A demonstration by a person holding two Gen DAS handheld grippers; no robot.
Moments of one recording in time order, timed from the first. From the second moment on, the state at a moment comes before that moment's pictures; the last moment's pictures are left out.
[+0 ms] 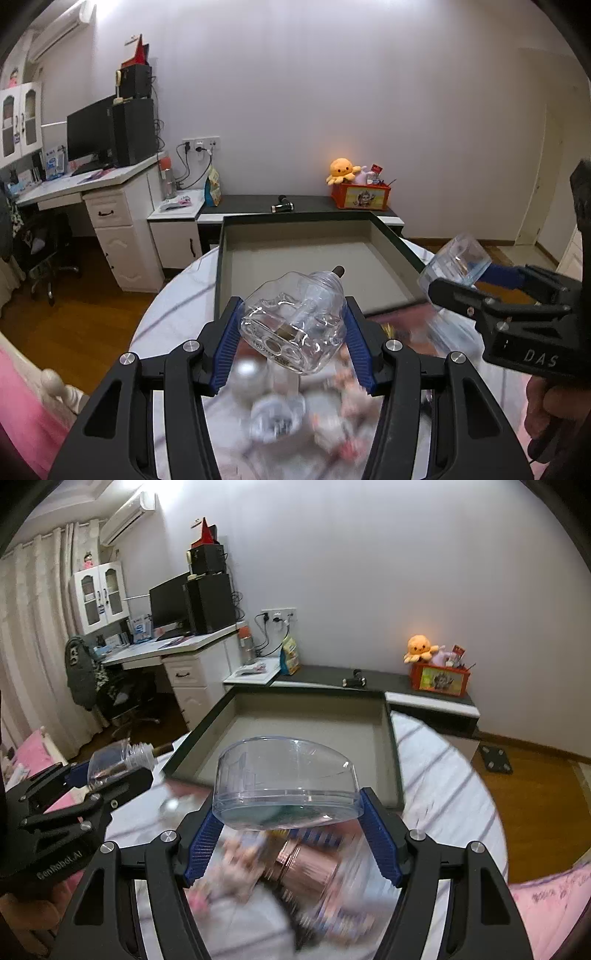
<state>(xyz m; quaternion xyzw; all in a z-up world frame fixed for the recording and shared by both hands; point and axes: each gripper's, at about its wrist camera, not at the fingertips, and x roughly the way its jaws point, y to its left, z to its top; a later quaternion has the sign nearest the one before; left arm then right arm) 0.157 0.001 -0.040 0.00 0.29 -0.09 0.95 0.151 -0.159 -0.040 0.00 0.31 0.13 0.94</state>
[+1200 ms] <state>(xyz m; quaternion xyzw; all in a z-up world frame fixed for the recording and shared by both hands) 0.245 0.001 -0.068 -0.02 0.35 -0.03 0.94 0.266 -0.192 -0.083 0.09 0.43 0.08 0.90</state>
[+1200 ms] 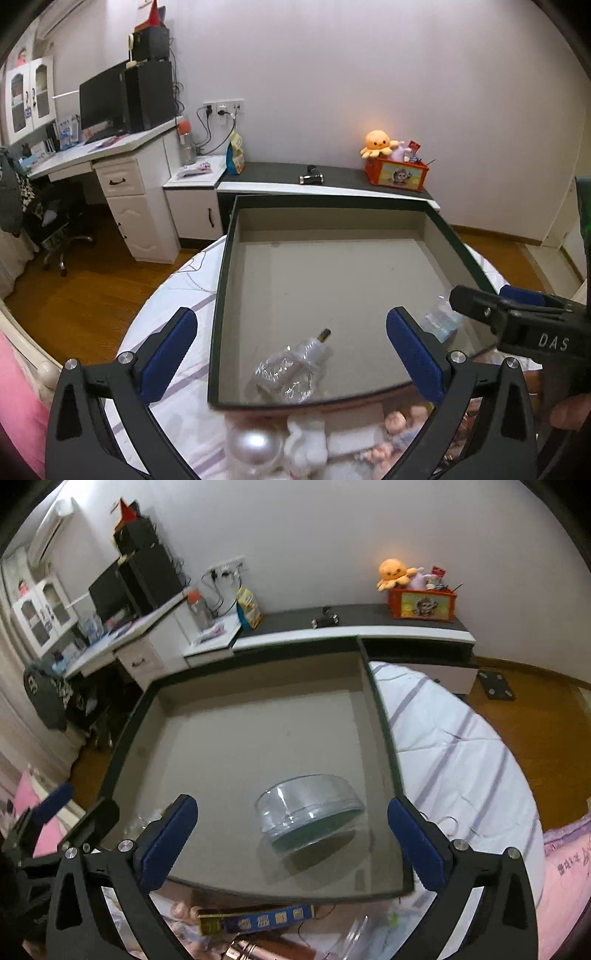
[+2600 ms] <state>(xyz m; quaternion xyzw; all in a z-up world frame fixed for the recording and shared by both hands) 0.014 0.017 -0.044 -0.03 0.24 -0.02 0.97 0.008 -0.175 -0.046 0.02 0.26 0.01 0.97</state>
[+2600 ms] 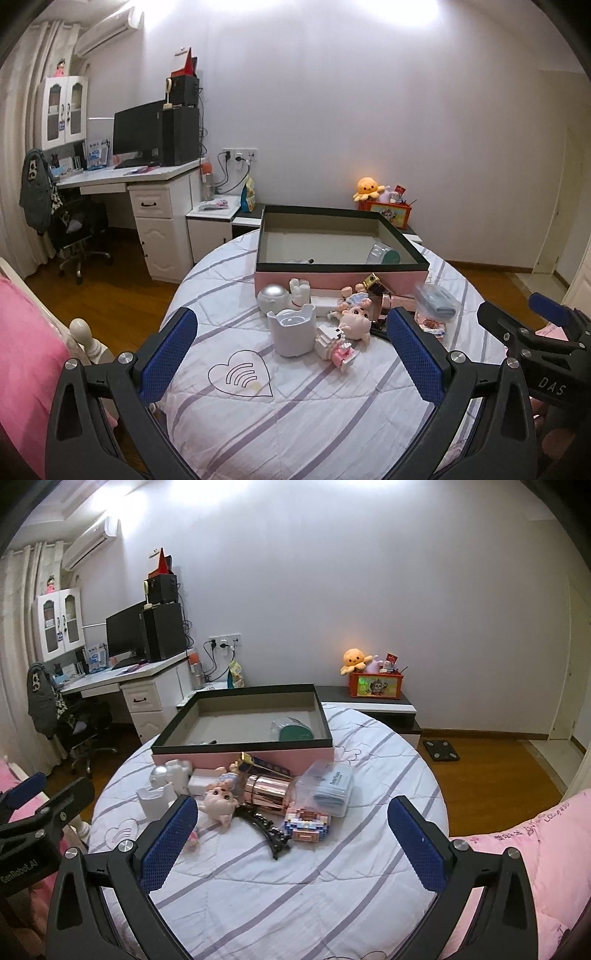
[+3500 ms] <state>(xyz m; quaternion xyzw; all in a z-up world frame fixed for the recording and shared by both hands) 0.022 0.018 -0.060 -0.04 0.27 -0.02 0.96 0.011 -0.181 -0.055 0.02 0.28 0.00 0.96</state>
